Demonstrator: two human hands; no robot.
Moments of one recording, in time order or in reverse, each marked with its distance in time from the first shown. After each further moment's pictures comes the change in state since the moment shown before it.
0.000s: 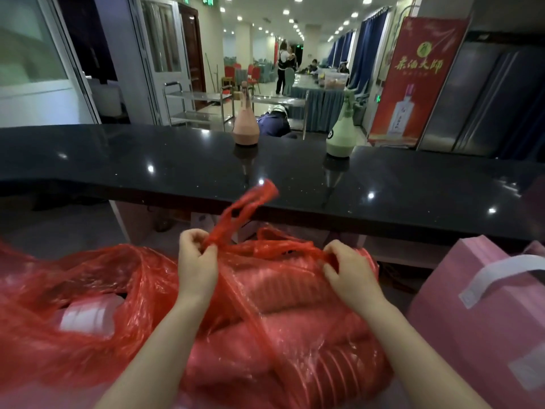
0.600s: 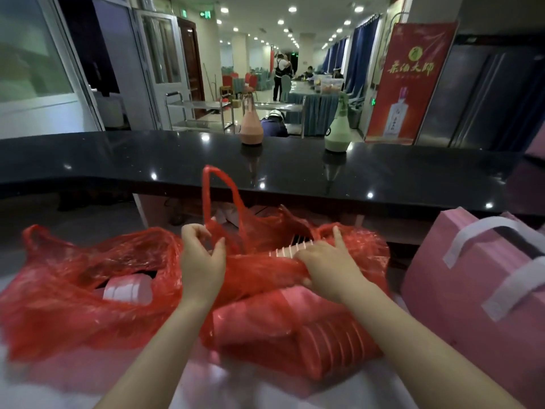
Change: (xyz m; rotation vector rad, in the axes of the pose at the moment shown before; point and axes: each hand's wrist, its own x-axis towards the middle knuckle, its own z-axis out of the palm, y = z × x) left_hand -0.051 0.025 -0.053 0.140 0.015 0.246; right_hand -0.037 -0.069 0.001 -0.630 -0.344 -0.232
